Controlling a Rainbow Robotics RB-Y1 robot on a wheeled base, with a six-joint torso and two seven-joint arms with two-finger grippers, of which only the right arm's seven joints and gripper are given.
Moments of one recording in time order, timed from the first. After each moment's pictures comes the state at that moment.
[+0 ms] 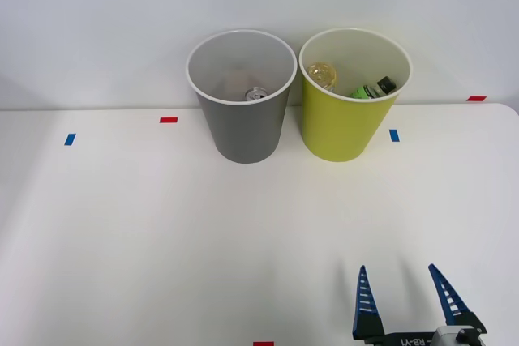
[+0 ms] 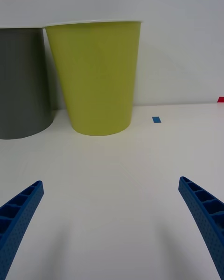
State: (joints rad) arm 0.86 -0.14 0.33 -1.93 -0.09 -0.55 1.65
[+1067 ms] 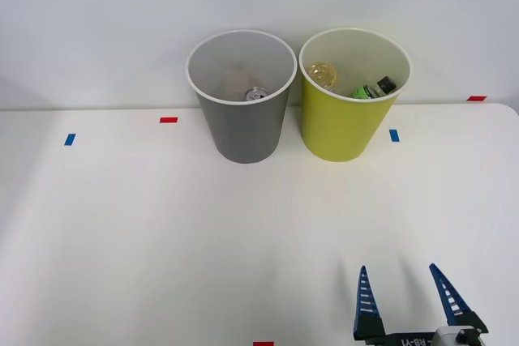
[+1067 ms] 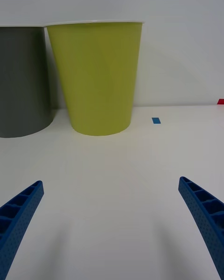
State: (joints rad) arm 0.86 -0.15 0.33 -1.93 -0.09 -0.55 1.66
